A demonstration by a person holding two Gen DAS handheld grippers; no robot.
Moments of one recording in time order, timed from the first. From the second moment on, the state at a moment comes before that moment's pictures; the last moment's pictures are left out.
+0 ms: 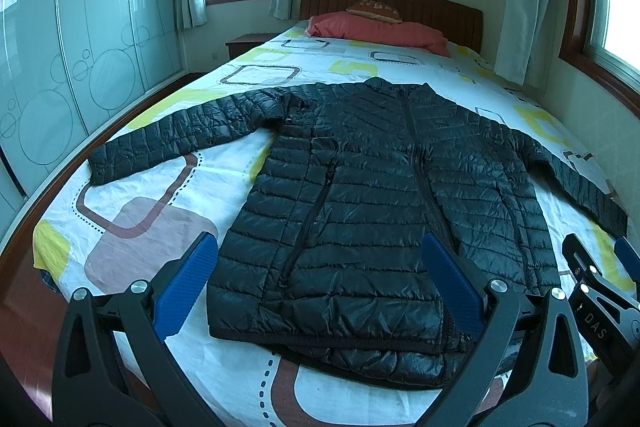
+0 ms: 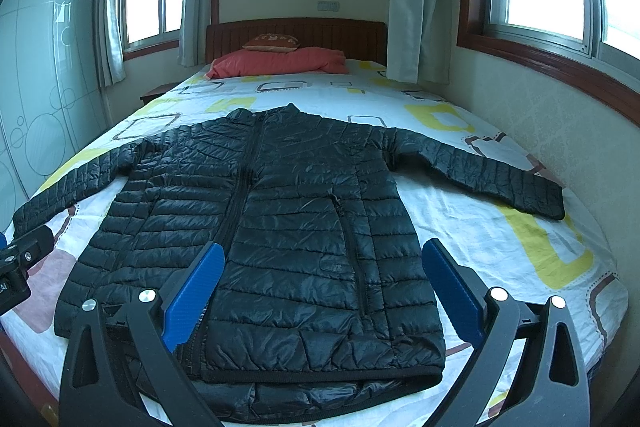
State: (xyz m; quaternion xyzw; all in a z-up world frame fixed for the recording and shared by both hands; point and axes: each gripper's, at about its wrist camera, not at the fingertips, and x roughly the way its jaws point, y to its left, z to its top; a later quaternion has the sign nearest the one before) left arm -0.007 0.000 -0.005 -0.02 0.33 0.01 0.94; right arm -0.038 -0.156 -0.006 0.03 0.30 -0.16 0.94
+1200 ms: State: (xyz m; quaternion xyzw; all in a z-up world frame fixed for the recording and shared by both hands) left arm 0.180 0.200 -0.127 -0.20 0.42 0.25 0.85; right arm 0.042 -0.412 -0.093 0.32 0.29 -0.23 0.87
